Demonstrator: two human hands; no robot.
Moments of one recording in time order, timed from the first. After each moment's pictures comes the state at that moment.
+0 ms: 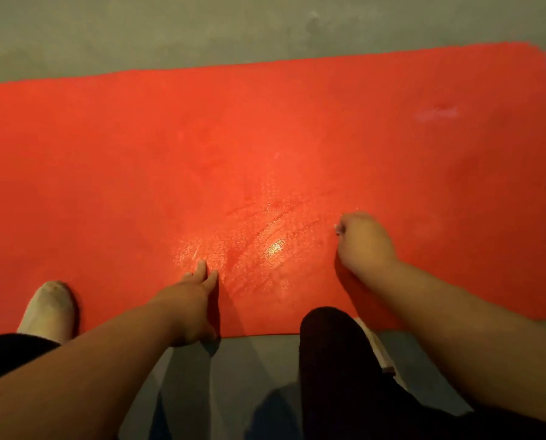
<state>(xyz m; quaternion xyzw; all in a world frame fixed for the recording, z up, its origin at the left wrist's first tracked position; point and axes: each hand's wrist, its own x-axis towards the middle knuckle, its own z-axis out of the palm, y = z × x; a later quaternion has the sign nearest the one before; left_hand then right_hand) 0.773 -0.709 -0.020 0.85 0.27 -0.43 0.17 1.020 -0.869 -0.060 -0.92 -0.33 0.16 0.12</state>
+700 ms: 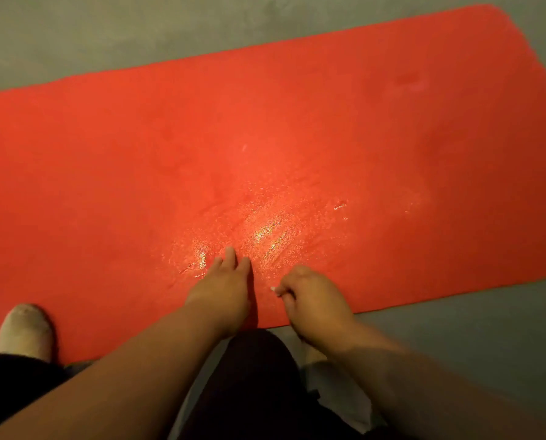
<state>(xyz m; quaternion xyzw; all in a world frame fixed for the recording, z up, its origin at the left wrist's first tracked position) 0.838 -0.766 -0.029 0.90 0.24 -0.33 0.13 0.923 -0.910 -0.063 -0.84 -0.39 0.28 0.25</state>
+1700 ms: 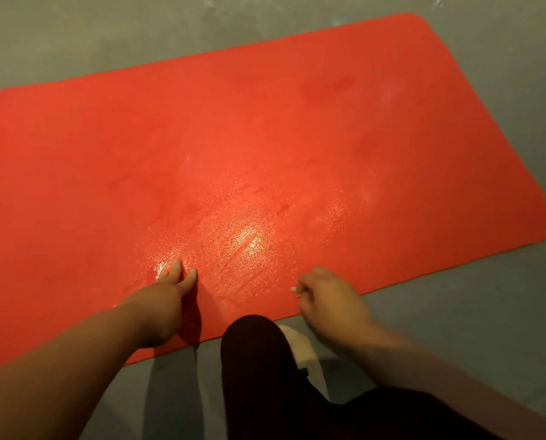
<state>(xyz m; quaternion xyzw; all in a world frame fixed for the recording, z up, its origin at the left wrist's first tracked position) 0.841 -0.747 -0.030 0.86 0.20 -0.45 0.12 0.979 -0.994 -0.048 -0.89 -0.33 0.27 0.18</state>
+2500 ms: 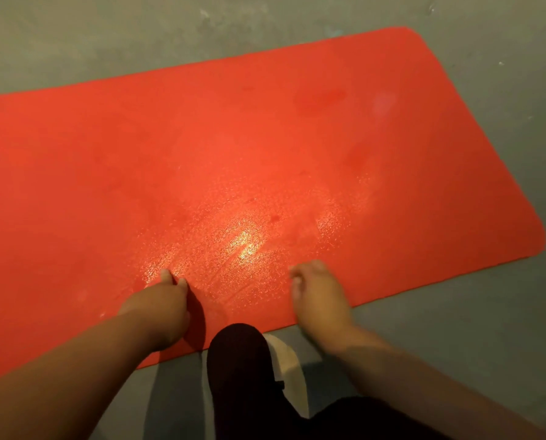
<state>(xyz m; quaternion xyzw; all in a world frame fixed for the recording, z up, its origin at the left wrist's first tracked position) 0.867 -0.768 -0.022 0.85 0.25 -0.46 0.06 0.992 -0.983 -0.056 -0.90 -0.27 0.22 0.26</state>
